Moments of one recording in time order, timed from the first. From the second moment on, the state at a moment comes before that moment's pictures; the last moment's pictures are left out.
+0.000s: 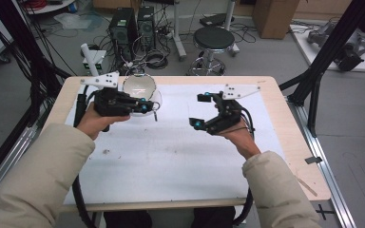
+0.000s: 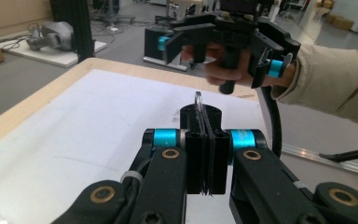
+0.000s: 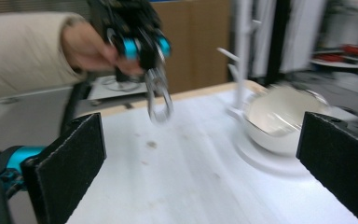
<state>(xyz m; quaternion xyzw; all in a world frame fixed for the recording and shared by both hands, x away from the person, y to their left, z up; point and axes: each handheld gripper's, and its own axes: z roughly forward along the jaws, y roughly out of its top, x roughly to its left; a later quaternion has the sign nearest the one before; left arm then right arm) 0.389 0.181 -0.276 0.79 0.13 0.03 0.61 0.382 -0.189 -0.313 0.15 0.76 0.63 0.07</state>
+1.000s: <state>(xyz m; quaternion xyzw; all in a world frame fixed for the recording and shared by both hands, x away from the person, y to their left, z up) 0.446 0.322 -0.243 0.81 0.22 0.10 0.54 0.315 -0.319 -0.428 0.33 0.64 0.64 0.28</state>
